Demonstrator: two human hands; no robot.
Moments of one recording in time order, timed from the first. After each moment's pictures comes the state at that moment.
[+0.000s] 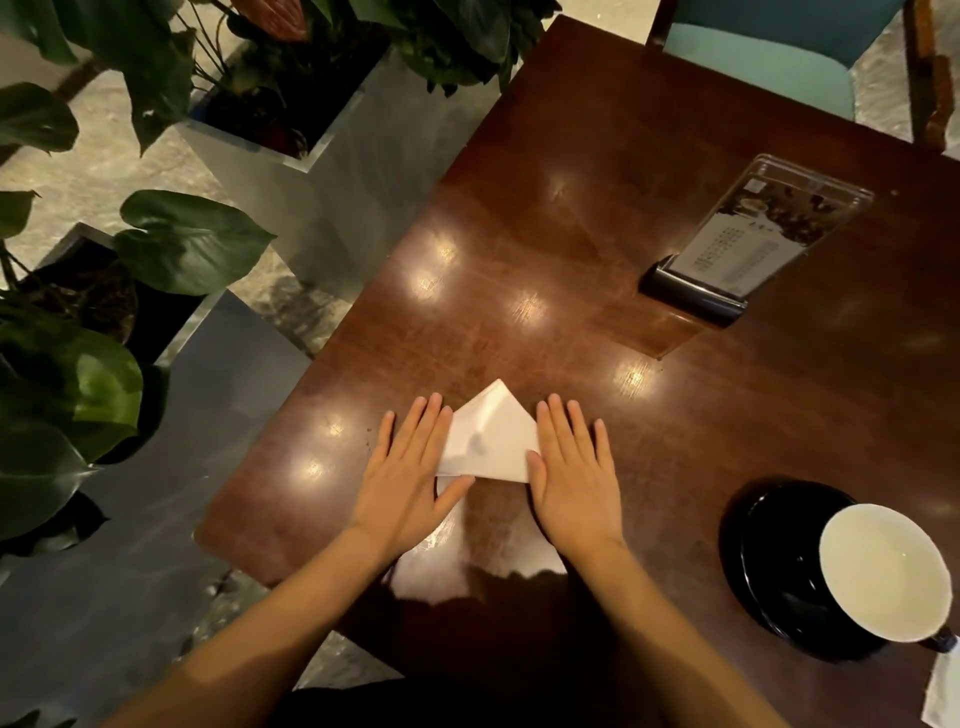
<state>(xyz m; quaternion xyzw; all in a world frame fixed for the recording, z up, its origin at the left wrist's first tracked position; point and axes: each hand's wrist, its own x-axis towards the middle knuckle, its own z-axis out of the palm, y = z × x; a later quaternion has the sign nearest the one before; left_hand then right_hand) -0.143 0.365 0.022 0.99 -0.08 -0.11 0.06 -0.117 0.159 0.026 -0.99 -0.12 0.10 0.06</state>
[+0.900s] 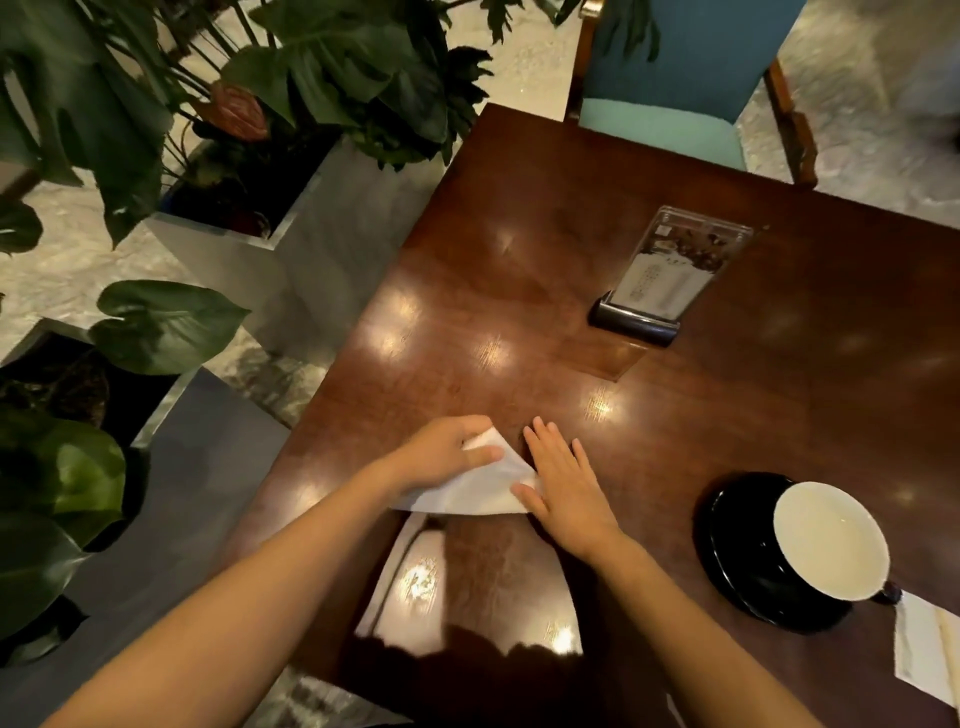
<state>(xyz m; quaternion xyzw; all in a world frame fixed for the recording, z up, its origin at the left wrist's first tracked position) -0.051 0.340 0.075 0.84 -0.15 -0.27 0.45 -0.104 0.142 0.038 -0.96 -0.14 0.18 0.19</state>
